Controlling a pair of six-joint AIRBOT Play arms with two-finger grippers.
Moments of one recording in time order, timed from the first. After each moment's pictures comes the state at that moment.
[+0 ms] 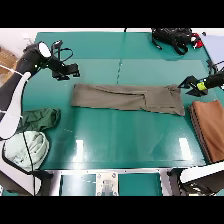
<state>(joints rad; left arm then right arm) -0.11 -1.78 1.75 1.27 -1.16 -1.67 -0.49 -1.72 1.52 -1.11 1.27 1.37</state>
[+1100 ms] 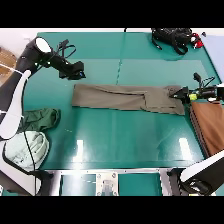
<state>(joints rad) -0.14 -1.78 1.79 1.05 -1.25 -1.59 -0.57 -2.02 1.53 -0.77 1.44 0.95</state>
